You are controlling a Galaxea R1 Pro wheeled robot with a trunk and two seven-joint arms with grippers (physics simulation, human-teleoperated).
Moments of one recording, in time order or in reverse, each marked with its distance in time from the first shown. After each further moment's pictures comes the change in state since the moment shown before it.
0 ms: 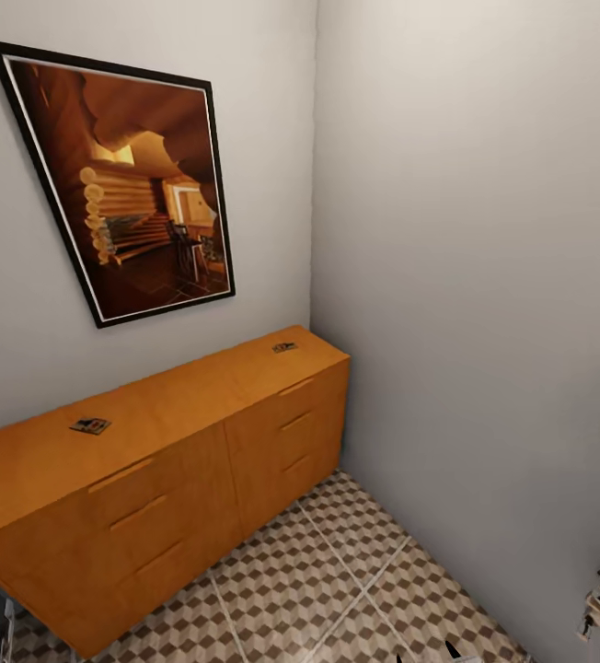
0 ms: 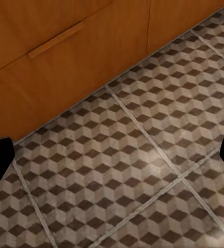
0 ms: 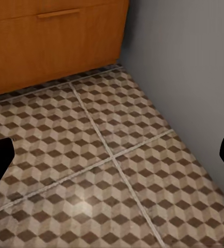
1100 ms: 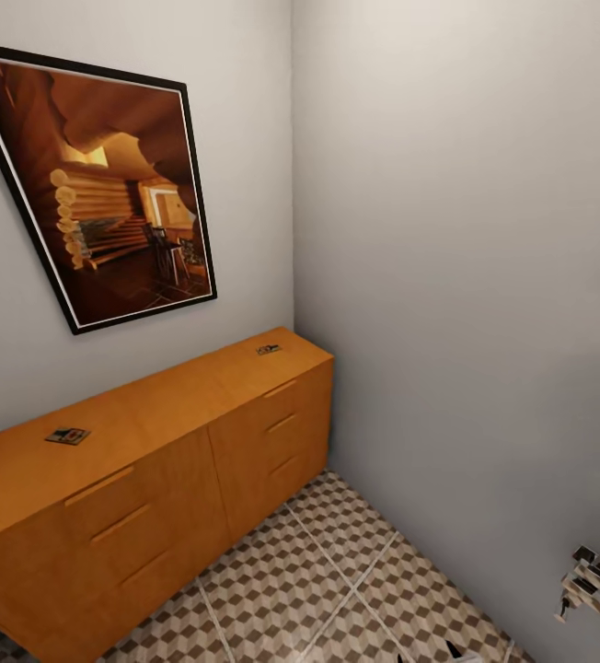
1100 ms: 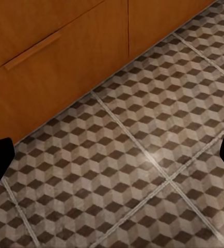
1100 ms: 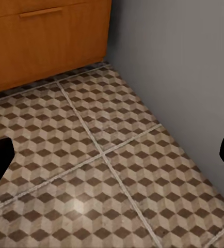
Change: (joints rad) left arm 0.001 -0.012 0.000 0.000 0.000 0.000 0.000; right arm 0.000 -0.003 0.000 0.000 0.001 0.000 0.000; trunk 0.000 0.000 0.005
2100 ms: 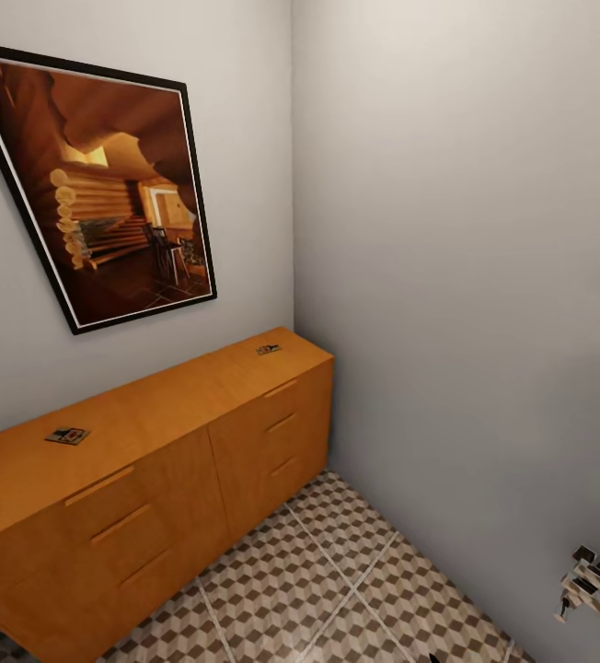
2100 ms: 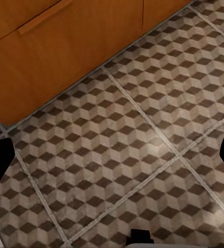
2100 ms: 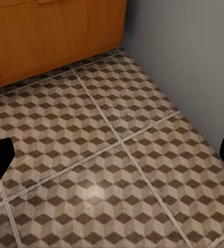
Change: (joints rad) left arm 0.053 0.018 0.008 0.002 0.024 0.019 0.004; right arm 0.014 0.053 0.000 -0.001 0.005 0.050 0.001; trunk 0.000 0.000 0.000
